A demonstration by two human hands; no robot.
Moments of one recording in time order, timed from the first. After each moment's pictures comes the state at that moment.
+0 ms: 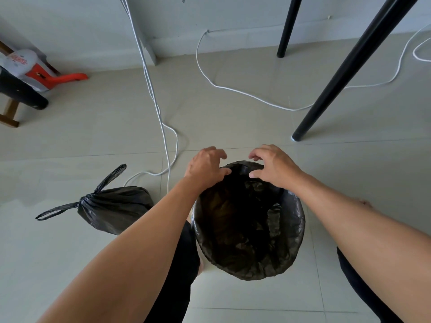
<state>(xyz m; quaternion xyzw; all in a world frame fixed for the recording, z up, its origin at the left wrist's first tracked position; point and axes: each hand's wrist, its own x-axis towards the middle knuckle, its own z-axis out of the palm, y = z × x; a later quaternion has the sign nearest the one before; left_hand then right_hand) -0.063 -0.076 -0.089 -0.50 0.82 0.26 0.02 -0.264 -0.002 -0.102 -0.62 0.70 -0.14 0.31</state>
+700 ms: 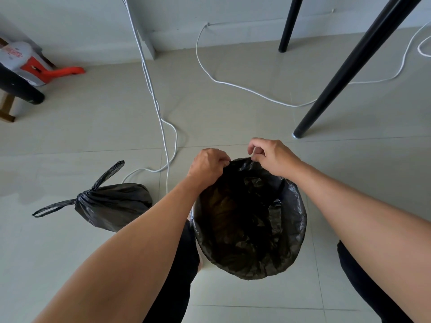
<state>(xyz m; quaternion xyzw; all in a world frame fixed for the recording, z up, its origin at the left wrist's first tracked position) -0.066 -0.076 -0.103 -0.52 0.79 0.34 -0.01 -0.266 -0.017 -0.098 -0.60 0.69 -0.17 0.37</state>
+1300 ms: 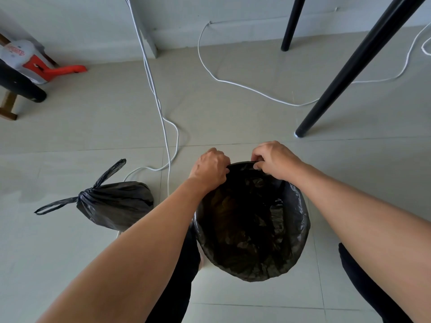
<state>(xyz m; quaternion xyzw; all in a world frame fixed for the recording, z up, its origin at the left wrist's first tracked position) -0.064 -0.068 -0.111 -0.44 0.88 0.19 0.04 -0.264 -0.019 -0.104 -0.65 0.69 -0.05 0.31</state>
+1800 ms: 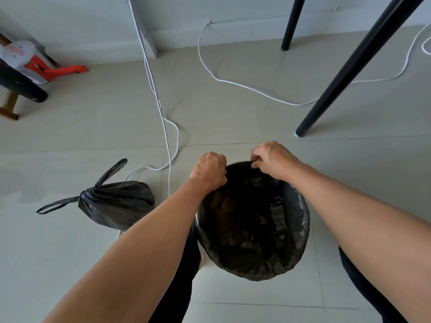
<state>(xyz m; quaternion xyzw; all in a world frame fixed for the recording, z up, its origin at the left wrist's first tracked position) -0.065 -0.064 -0.104 -0.49 0.84 0.20 0.10 -0.260 -0.019 -0.104 -0.64 0.70 -0.05 0.31</state>
